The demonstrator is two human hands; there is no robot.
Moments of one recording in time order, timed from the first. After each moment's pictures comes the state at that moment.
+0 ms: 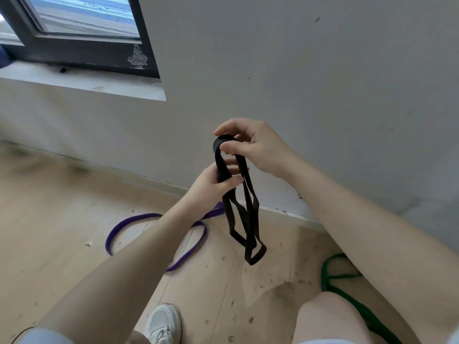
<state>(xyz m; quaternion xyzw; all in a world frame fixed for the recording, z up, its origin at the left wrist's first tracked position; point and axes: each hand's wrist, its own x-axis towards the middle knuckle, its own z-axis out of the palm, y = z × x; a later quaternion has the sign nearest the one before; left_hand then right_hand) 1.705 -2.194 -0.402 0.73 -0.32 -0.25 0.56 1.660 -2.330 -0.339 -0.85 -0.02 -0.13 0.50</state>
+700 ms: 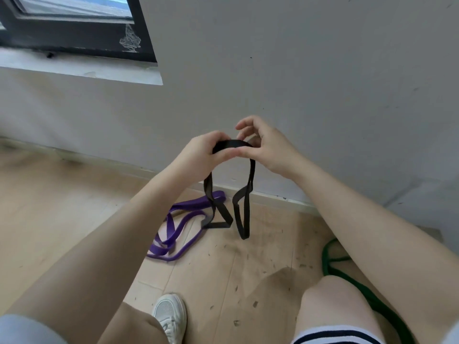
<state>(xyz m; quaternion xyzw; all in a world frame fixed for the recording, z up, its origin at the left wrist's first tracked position) 1.729 -2.183 -0.374 0.83 -0.40 -0.13 0.36 1.649 -2.331 -0.382 -0.86 0.06 -0.11 0.50</state>
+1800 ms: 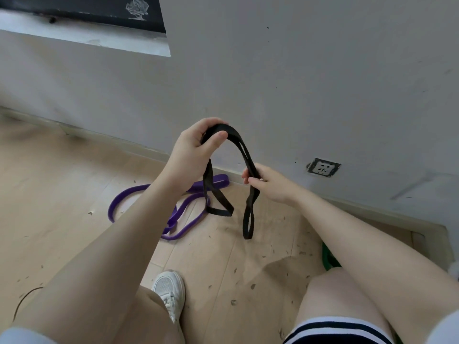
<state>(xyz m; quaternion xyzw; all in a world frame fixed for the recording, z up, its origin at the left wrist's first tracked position) 1.709 -2.153 -0.404 0.77 -0.30 -0.10 0.55 1.621 -2.318 -0.480 -0.87 0.11 0.06 0.47</state>
